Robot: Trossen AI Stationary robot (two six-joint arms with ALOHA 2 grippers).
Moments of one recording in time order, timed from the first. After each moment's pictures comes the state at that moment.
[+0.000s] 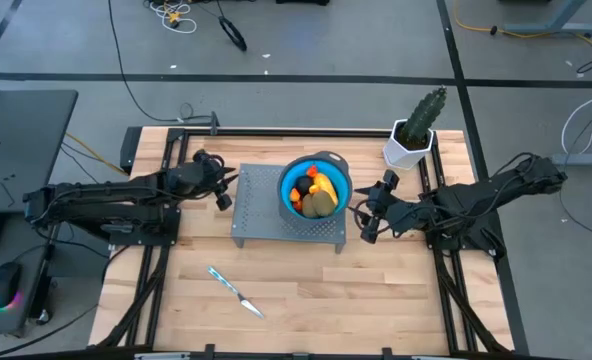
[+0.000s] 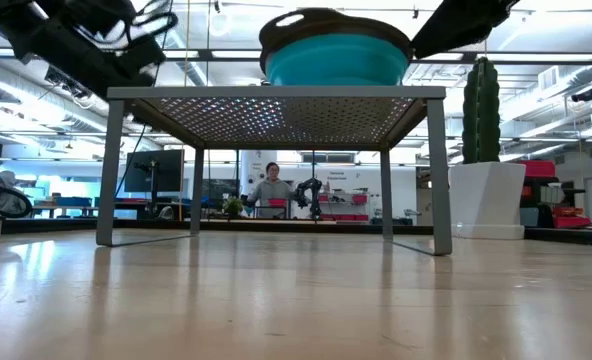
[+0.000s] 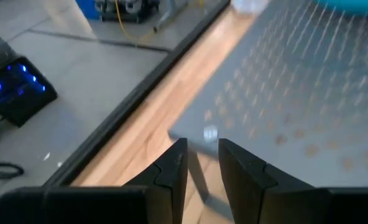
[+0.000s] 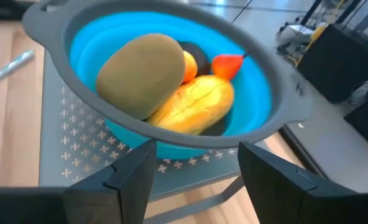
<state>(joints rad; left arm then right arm) 0.24 0.74 0.41 -0.12 -0.39 0.05 0.33 1.09 0.93 -0.53 0.71 0.25</state>
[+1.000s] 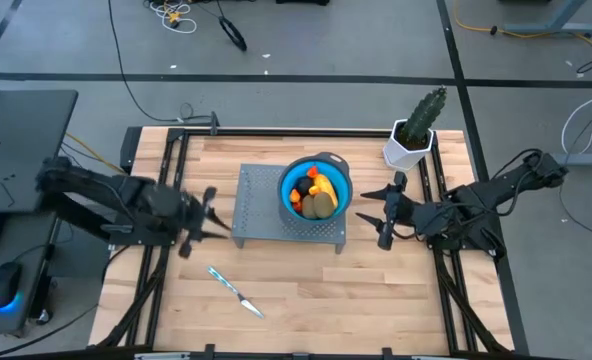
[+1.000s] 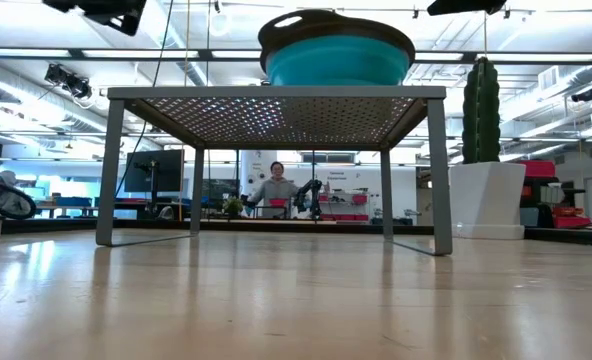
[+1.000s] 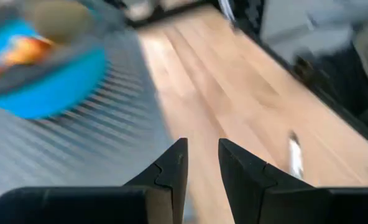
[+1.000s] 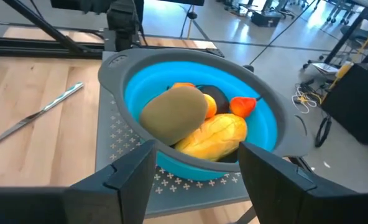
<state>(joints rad) -0.32 0.70 0.70 -0.45 -0.07 0.16 0.45 0.98 0.93 -0.48 0.72 0.17</state>
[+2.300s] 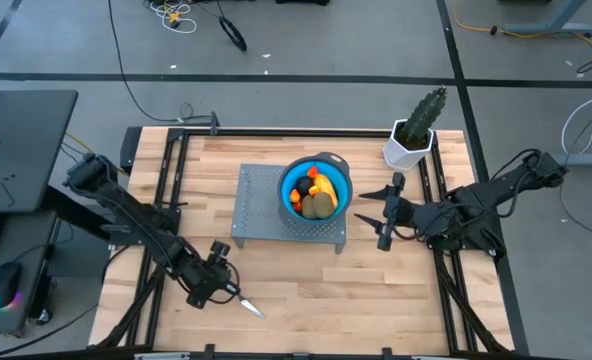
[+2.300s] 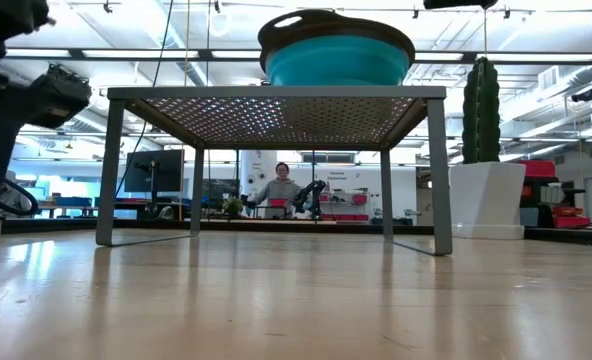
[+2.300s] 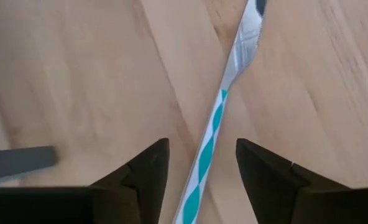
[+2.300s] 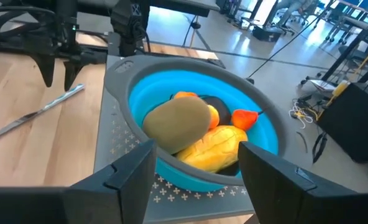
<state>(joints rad) -0.74 1.36 0.69 -0.45 -0.22 -0.32 0.45 0.98 0.91 -0.41 0.72 0.07</state>
